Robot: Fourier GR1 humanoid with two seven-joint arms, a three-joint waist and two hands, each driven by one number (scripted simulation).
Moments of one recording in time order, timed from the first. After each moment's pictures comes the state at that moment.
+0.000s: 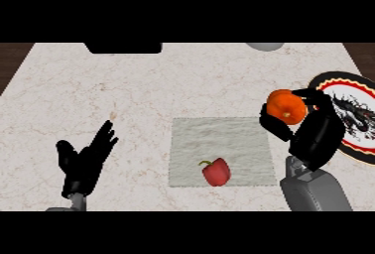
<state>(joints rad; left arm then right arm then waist) 0.02 0.15 -0.09 -1.45 0.15 0.07 0.20 -0.25 -0.11 0.19 -1.64 1.24 -0.68 0.89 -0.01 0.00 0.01</state>
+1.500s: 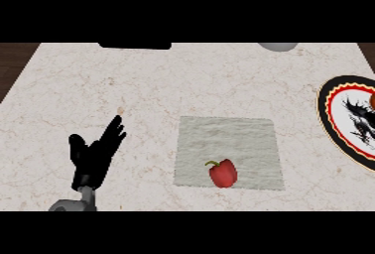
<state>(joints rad) -0.03 0.11 -0.11 -1.43 0.12 0.06 0.20 -0.52 -0.63 -0.35 -0.54 0.35 -0.61 0.00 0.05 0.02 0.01</state>
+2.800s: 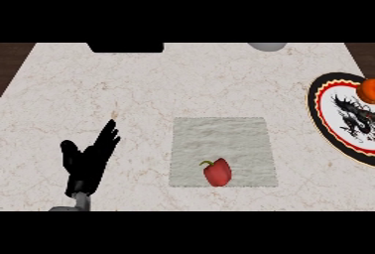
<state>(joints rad) 0.02 0.11 -0.08 -1.45 0.11 0.05 0.20 -0.37 -0.72 -0.70 -0.35 -0.08 -0.02 -0.63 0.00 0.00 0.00</state>
